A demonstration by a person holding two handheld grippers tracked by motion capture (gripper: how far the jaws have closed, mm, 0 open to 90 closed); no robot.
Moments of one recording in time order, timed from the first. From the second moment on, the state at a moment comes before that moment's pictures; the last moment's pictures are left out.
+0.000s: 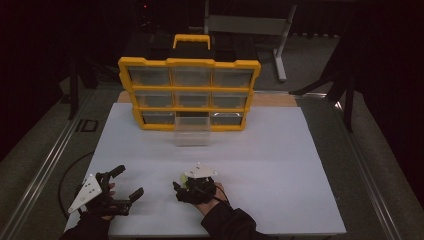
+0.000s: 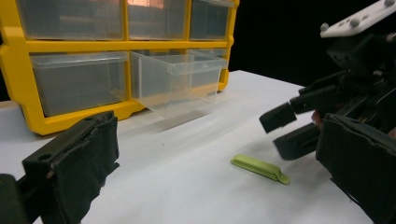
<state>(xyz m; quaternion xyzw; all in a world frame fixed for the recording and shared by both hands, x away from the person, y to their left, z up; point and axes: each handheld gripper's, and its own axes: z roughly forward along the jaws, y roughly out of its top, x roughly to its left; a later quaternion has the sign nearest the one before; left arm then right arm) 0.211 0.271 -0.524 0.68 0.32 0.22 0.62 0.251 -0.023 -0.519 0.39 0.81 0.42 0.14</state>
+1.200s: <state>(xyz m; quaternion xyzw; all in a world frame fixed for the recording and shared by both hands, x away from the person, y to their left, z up) 0.212 0.270 -0.525 0.69 0.32 0.22 0.62 0.255 -0.004 -0.541 0.38 0.85 0.33 0.16</state>
